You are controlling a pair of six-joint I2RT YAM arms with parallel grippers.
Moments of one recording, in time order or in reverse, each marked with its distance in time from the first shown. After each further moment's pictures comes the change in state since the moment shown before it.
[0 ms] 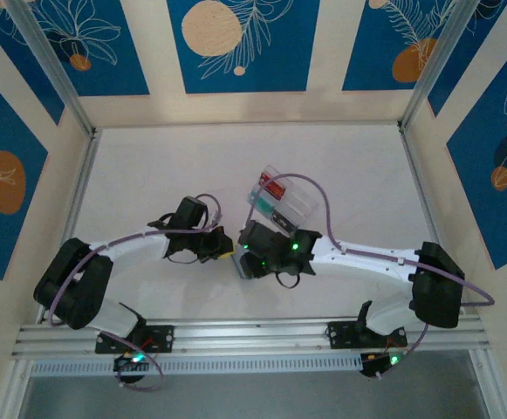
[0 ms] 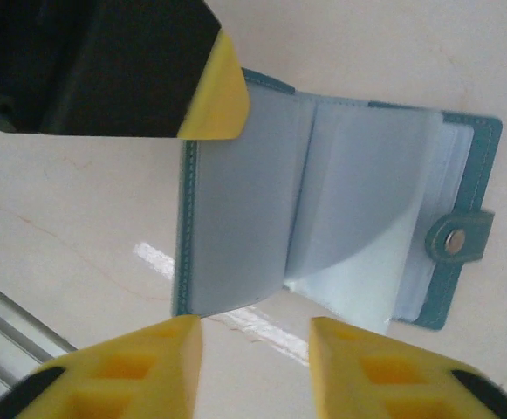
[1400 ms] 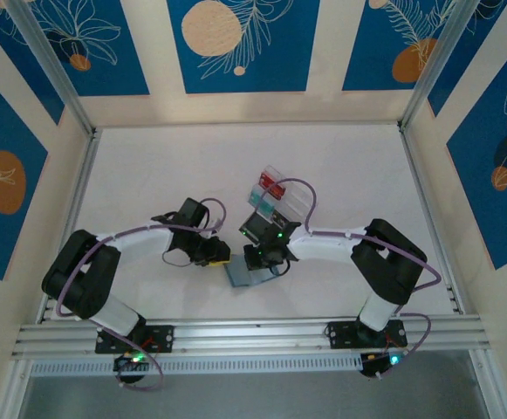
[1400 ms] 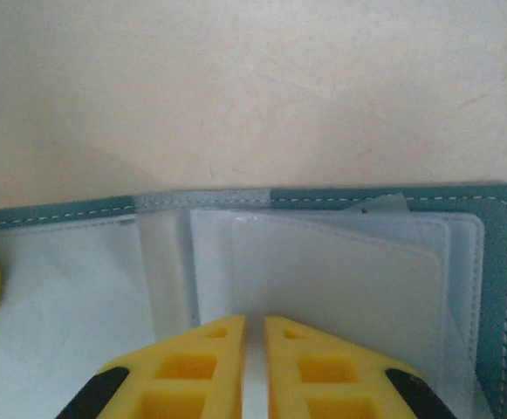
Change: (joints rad) left arm 0.029 0.063 0.048 -0.227 -0.054 0.299; right arm -0.149 0.292 -0.033 0.207 -0.129 0.087
